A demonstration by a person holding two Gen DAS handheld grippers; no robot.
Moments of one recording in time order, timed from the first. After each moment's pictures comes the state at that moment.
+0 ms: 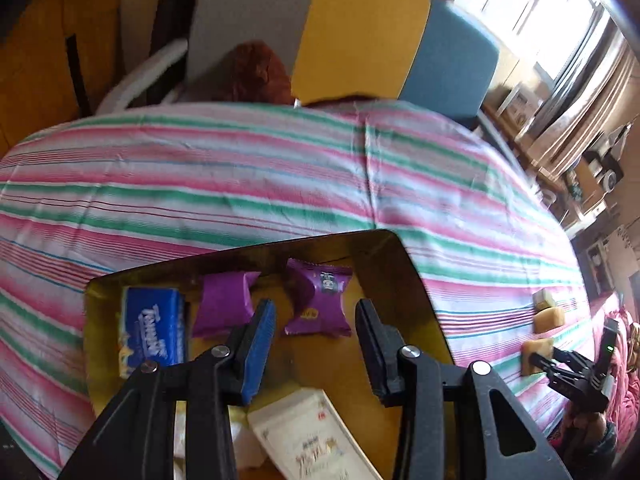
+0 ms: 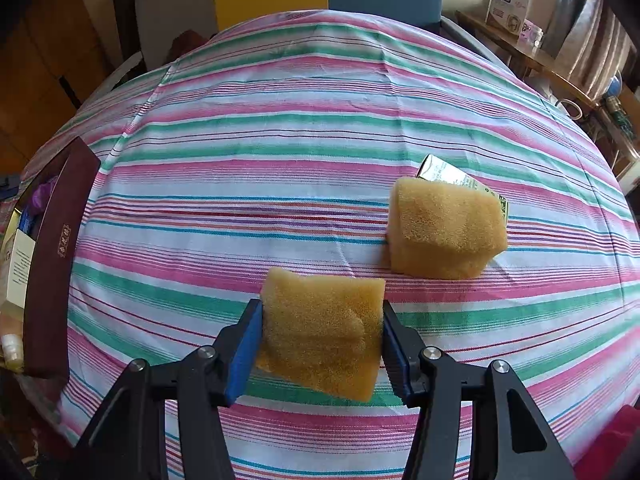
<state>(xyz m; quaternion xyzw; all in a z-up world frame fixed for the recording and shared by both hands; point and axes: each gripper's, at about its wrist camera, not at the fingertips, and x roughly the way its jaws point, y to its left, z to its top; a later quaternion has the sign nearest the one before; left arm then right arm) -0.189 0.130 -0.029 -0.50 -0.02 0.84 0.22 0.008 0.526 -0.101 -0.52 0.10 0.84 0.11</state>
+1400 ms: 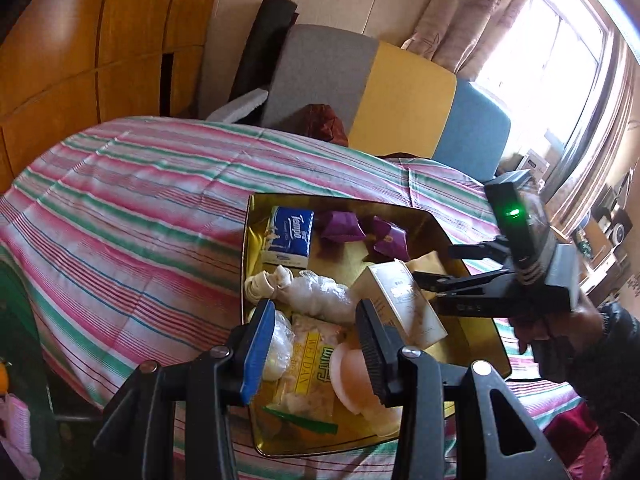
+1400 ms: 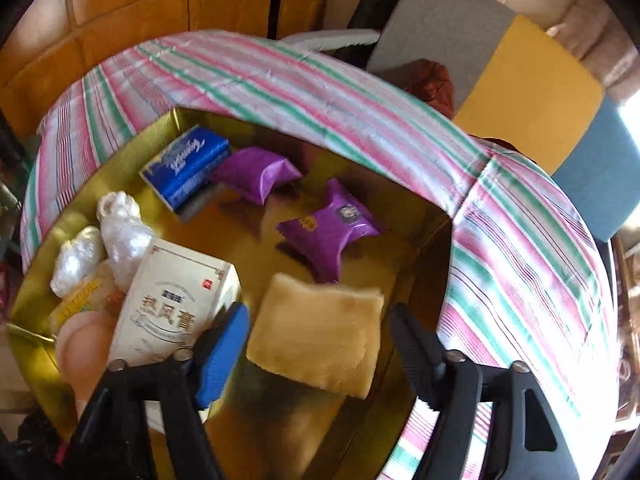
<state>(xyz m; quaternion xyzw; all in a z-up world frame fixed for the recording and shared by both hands) -0.039 0.001 -0.019 -0.40 -0.07 0.90 0.14 -0.133 0.225 -0.067 -0.49 -0.16 0.85 -0.12</state>
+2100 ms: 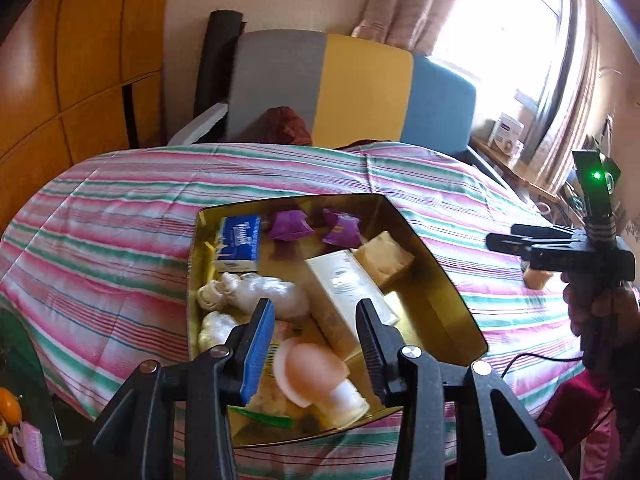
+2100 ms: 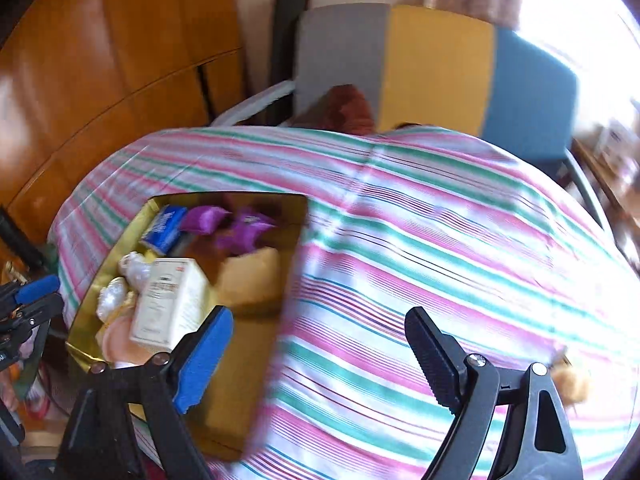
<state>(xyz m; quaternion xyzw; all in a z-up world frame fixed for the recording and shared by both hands) -0.018 0.059 -0.001 -0.39 0.00 0.90 0.19 -0.044 0.347 -0.003 -0.43 0.01 0.90 -0.05</state>
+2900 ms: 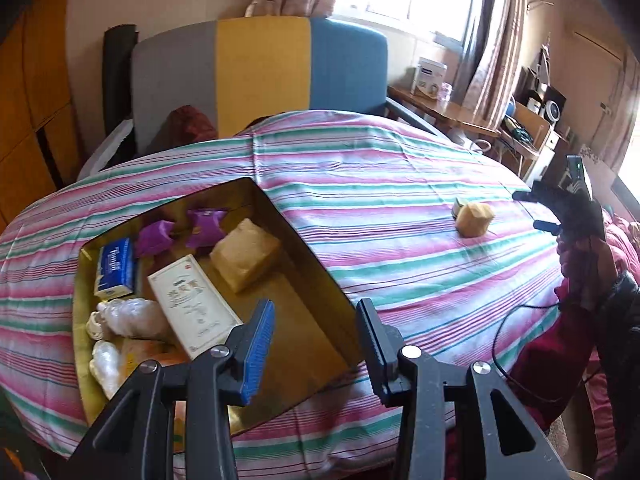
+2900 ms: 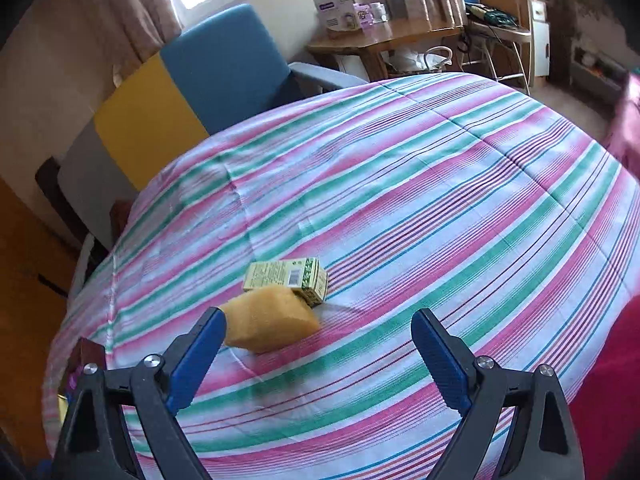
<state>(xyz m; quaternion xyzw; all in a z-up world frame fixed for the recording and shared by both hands) 0.011 0.183 0.001 -0.40 0.08 0.86 0.30 0.095 0.648 -0.044 -0.34 0.33 0.84 0.26</state>
